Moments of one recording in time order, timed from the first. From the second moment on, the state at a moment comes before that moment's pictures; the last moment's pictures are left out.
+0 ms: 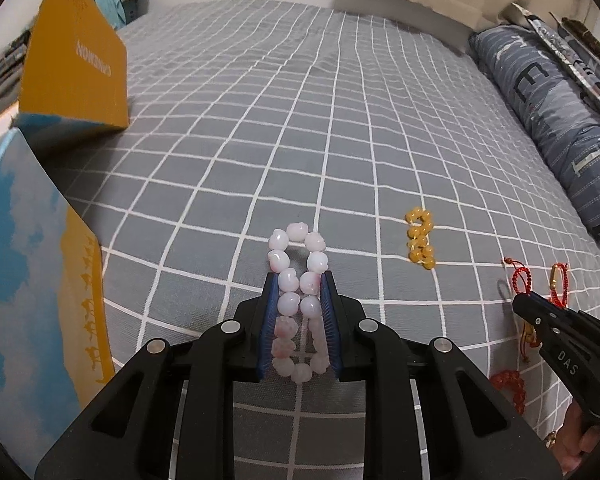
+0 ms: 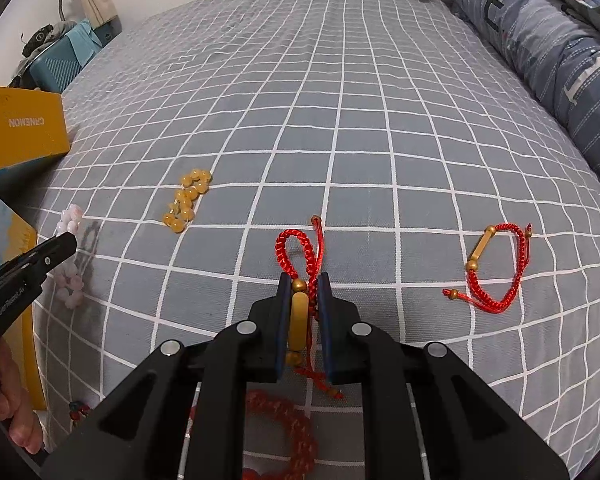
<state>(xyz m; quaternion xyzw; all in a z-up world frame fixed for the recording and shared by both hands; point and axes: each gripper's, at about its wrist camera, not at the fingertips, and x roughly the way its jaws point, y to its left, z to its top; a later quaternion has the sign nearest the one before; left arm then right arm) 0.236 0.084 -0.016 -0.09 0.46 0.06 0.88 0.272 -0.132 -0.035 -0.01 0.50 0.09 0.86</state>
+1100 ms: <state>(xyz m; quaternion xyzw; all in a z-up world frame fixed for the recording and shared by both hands) 0.185 0.076 0.049 -0.05 0.40 0.06 0.91 0.232 -0.126 0.024 -0.02 0.45 0.08 0.89</state>
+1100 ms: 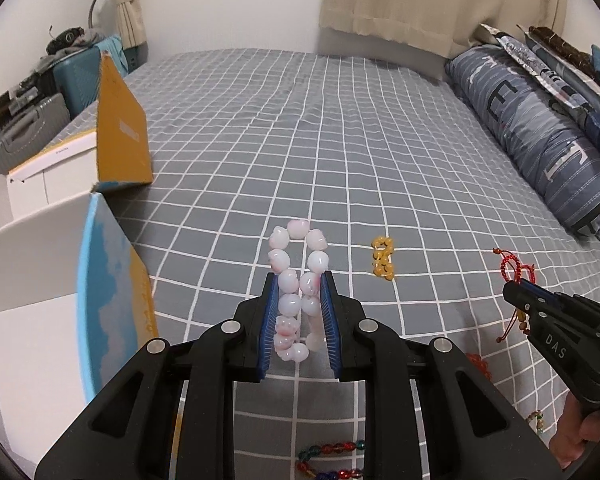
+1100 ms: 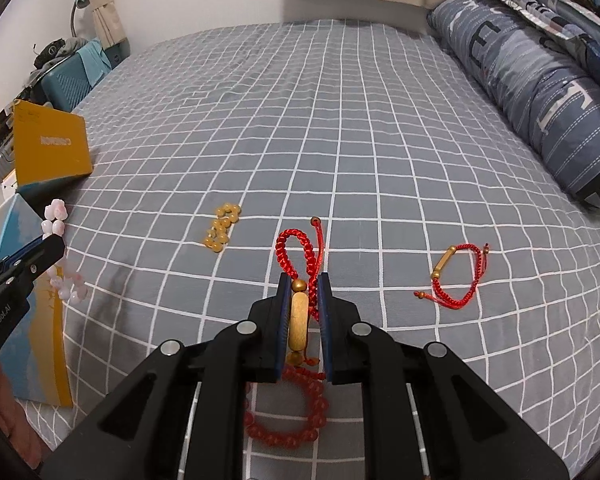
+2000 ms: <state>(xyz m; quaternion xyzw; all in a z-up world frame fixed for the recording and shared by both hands) 0.110 0.114 0.119 -0.06 0.36 0.09 0.93 0.175 -0.058 0.091 -0.04 0.40 0.12 0.91</state>
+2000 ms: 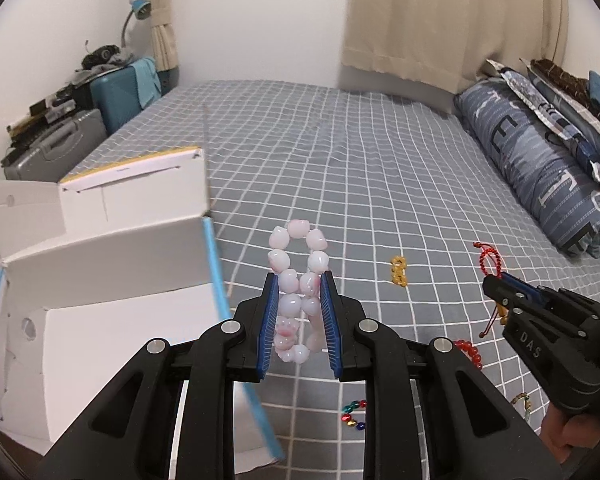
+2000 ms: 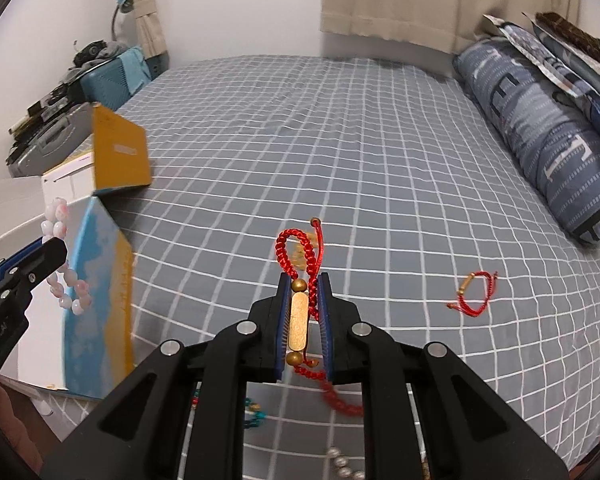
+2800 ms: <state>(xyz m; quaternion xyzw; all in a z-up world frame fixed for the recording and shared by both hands) 0.013 0.254 0.131 -0.10 0.35 0.21 0.91 0.098 0.117 0.123 -0.08 0.38 0.24 0.89</state>
